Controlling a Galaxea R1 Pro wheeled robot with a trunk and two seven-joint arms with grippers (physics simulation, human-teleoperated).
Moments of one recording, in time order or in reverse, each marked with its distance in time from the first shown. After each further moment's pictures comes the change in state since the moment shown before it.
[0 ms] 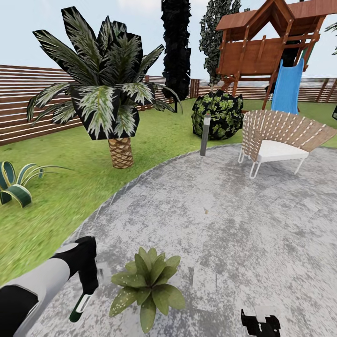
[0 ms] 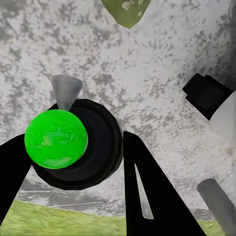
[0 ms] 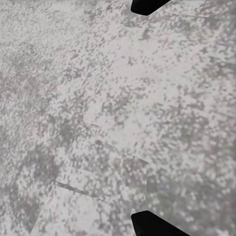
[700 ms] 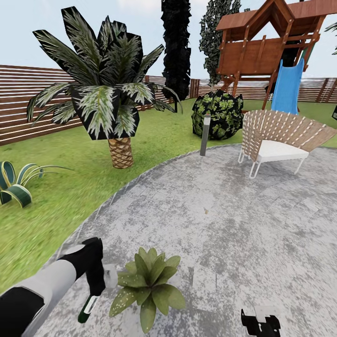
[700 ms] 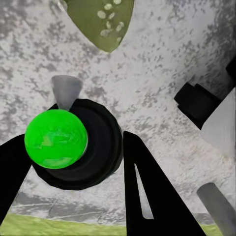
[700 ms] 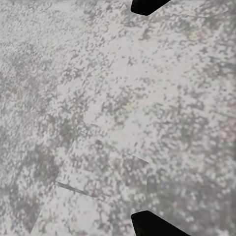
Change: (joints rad) left arm 0.014 -0.043 0.002 -0.013 -0.005 0.001 -0.002; right arm 0.000 0.000 0.000 0.000 0.000 0.000 0.000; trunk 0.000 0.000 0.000
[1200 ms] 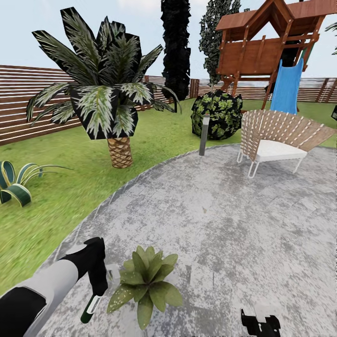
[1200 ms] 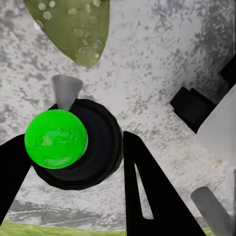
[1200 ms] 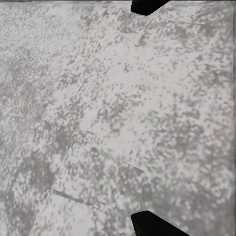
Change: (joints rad) left arm 0.000 -0.013 0.001 -0.003 0.005 0.005 -0.005; right arm 0.000 0.000 0.000 0.000 0.000 0.000 0.000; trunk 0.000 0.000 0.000
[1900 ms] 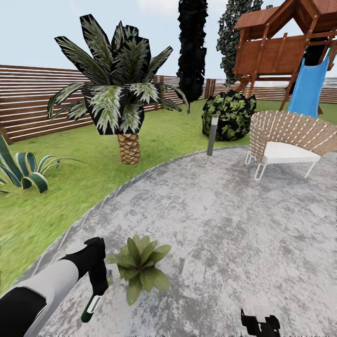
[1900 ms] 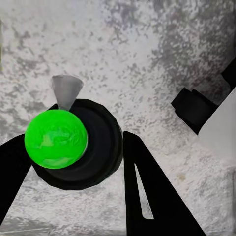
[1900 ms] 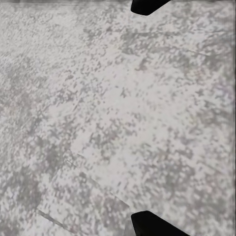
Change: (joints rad) left arm 0.000 -0.002 0.002 0.000 0.000 0.004 0.008; right arm 0.000 0.001 0.000 0.000 0.000 0.000 0.000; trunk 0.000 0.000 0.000
